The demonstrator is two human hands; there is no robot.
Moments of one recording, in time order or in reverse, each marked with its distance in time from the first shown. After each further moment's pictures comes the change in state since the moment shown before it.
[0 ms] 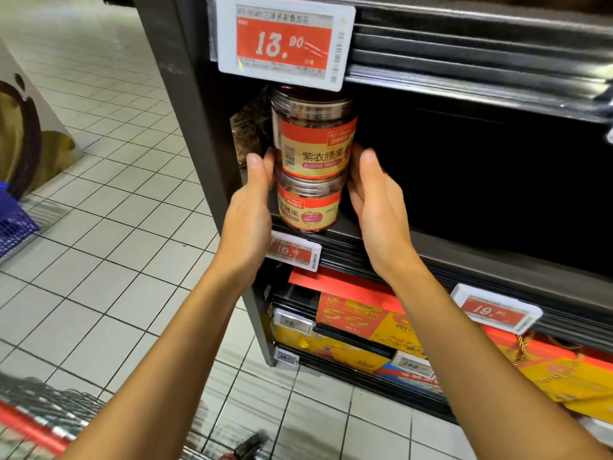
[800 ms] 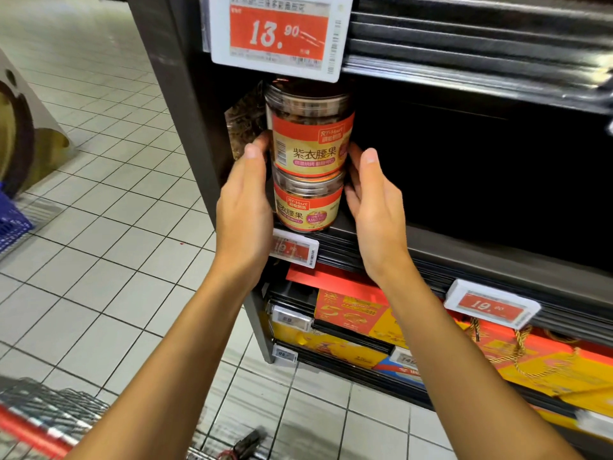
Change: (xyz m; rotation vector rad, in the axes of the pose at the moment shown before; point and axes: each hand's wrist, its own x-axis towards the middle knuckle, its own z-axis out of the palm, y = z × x) left_hand 0.000 0.004 0.006 -0.015 0.151 0.111; right_hand -0.015 -0.003 0.006 0.021 0.101 -0.045
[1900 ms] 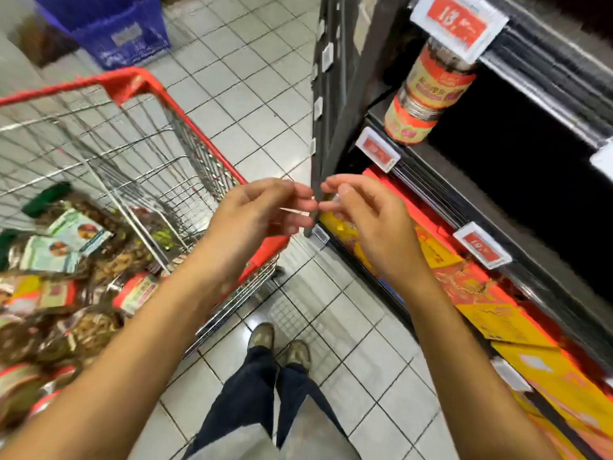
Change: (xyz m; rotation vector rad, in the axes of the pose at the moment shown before) left_hand -0.222 0.156 -0.089 -0.081 0.179 -0.539; right_hand -0.144 -0.140 0.032 -0.180 -0.617 0.381
